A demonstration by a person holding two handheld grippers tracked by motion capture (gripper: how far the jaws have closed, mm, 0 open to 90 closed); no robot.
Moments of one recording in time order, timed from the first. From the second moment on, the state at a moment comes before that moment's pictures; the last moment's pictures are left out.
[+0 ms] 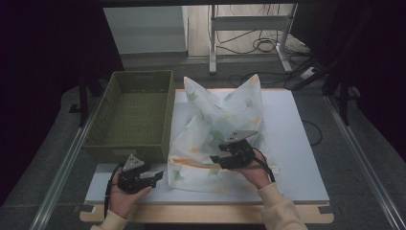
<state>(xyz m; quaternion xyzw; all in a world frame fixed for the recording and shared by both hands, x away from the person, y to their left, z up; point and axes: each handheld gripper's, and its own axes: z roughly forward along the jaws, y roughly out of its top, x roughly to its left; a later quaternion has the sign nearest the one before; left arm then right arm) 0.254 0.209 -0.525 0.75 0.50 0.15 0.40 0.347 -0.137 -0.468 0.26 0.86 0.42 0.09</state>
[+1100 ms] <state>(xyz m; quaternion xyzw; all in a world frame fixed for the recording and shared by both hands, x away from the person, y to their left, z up) 0.257 0.216 -0.532 0.76 0.49 0.14 0.40 0.348 -0.079 -0.487 0.27 0.88 0.39 0.07</state>
